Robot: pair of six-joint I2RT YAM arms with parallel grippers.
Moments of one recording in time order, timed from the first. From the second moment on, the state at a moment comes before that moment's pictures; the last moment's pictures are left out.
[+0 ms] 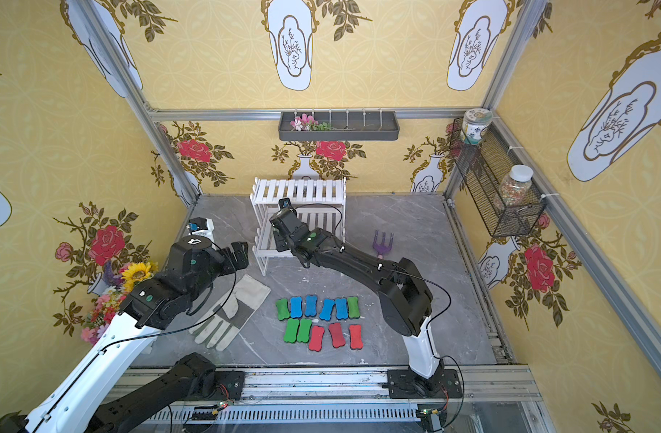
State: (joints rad) left arm -0.51 0.88 1.05 -0.76 -0.34 -0.53; right arm 0.87 1.99 1.73 -0.42 0.32 0.35
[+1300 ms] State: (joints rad) left arm -0.51 0.88 1.02 -0.76 -0.34 -0.53; right arm 0.83 2.06 1.78 -0.48 0.31 0.42
